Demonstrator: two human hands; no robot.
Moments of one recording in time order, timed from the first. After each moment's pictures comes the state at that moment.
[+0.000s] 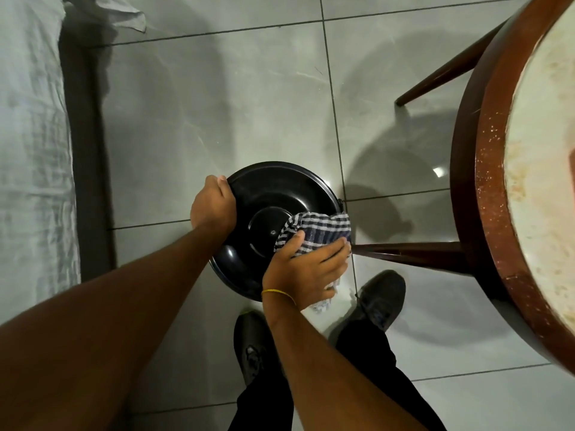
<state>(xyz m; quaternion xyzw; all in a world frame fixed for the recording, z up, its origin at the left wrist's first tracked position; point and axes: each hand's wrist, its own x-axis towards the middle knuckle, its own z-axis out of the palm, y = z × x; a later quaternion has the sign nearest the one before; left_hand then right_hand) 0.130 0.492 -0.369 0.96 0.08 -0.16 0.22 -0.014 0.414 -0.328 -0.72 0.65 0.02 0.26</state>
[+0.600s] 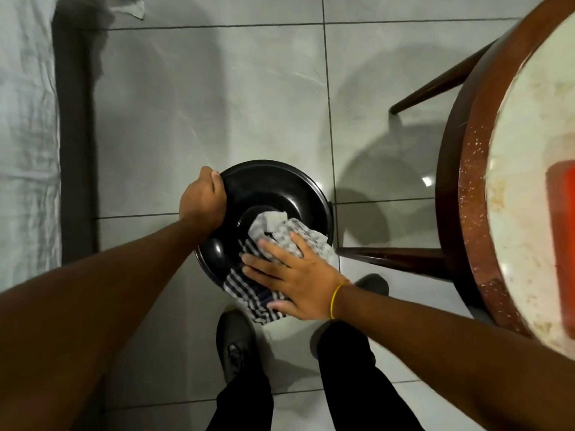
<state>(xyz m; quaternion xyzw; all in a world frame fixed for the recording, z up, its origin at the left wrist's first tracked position) 0.133 0.496 -0.365 0.96 0.02 -0.17 0.23 -0.067 0.286 -0.353 -0.93 -0.35 0.09 0.09</state>
